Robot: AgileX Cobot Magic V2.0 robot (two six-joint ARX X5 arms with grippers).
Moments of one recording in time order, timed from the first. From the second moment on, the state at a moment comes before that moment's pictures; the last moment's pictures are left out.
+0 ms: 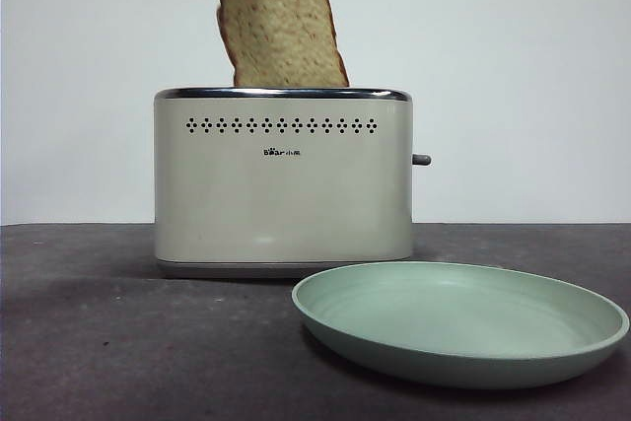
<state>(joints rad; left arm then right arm) -0.43 1.47 1.50 -0.43 0.34 0.34 0.10 0.62 0.86 -0.96 -0.36 -0.02</state>
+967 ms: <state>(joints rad) -0.43 0.96 1.51 -1.04 0.35 0.16 0.18 1.27 0.86 -0.70 -0.37 0.02</state>
